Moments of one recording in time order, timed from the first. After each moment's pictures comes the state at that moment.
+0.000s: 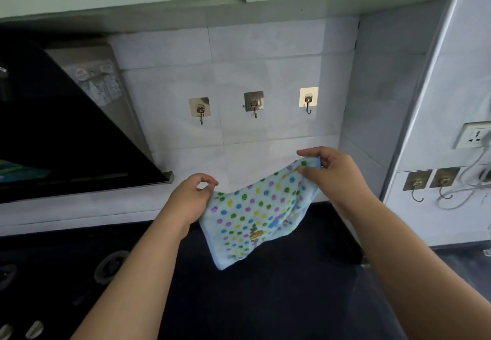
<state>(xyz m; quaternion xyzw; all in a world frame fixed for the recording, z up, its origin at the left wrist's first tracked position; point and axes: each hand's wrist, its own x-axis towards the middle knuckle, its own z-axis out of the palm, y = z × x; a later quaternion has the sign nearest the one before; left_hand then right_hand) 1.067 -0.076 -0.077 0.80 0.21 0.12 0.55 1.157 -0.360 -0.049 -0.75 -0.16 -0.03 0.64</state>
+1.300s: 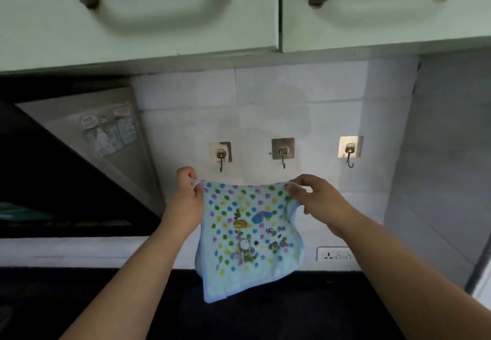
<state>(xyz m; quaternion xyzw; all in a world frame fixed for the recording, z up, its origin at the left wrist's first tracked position) 1.199 0.017 -0.032 0.85 0.20 0.31 0.36 1.325 -0.252 -0.027 -0.80 -0.25 0.04 0.55</state>
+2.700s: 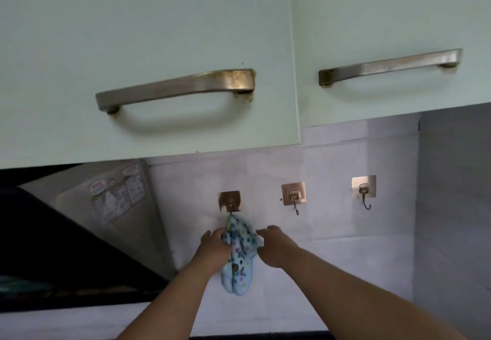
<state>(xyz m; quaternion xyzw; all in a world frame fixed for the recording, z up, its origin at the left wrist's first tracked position) 1.336 0.119 -0.092 0.92 0.24 0.10 0.30 1.383 -0.103 -0.056 -0.91 -0.33 0.06 0.23</state>
